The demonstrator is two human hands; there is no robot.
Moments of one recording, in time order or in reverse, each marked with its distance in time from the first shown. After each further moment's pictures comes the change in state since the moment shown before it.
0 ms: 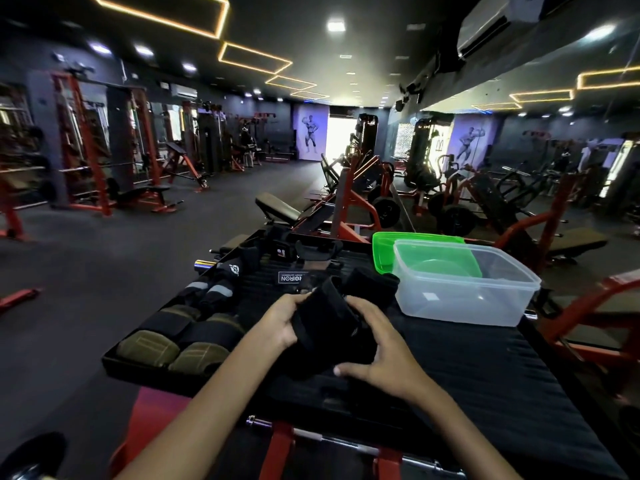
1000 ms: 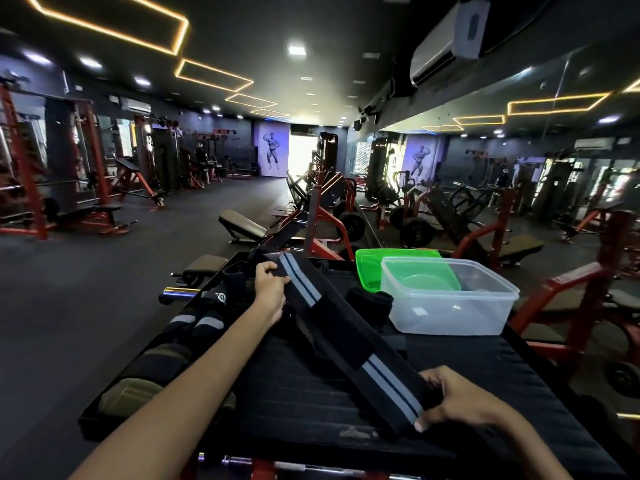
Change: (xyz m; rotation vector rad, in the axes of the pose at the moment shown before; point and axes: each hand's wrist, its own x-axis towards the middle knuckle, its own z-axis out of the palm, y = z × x) left_hand 0.088 0.070 -0.012 0.177 0.182 0.479; right_hand -0.036 0.021 -0.057 0.083 -0.281 0.449
